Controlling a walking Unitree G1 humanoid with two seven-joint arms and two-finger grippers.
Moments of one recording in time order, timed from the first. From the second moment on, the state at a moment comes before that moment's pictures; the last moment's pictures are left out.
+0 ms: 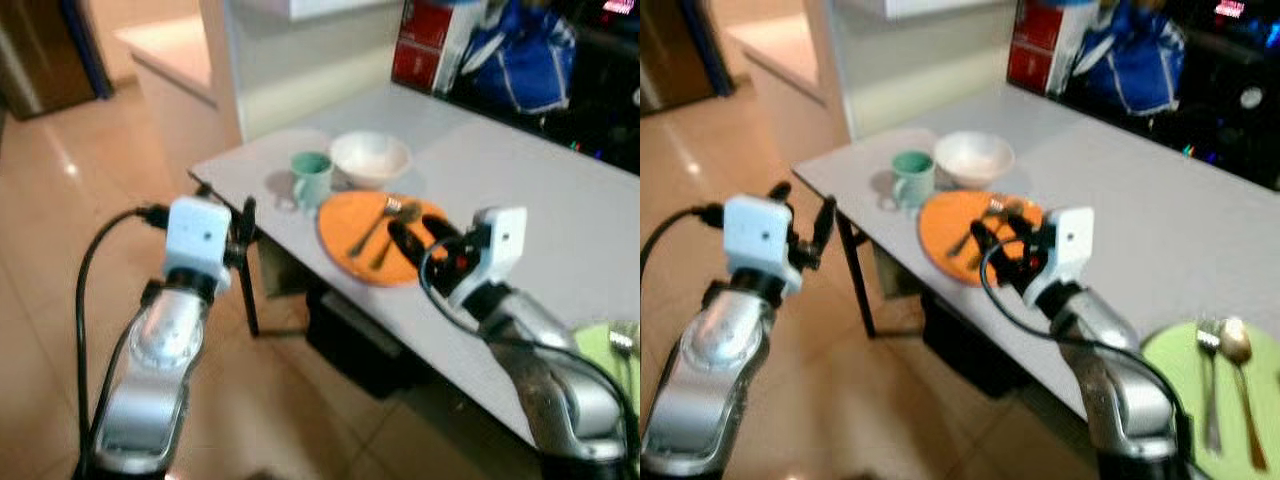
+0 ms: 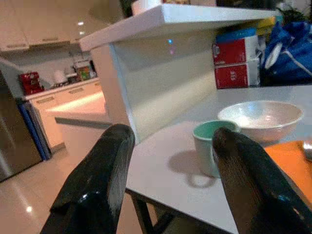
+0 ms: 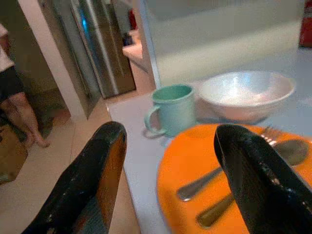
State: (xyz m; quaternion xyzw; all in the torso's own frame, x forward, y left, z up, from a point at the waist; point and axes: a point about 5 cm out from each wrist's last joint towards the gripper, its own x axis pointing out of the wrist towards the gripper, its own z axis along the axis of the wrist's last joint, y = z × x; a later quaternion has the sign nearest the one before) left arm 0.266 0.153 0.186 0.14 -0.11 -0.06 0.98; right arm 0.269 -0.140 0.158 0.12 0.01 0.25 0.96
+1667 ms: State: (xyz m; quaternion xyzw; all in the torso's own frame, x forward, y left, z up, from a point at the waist) left arm 0.263 0.167 0.182 0.15 -0.11 -0.03 0.98; right arm 0.257 -0.121 0.177 0.15 -0.06 0.34 0.93
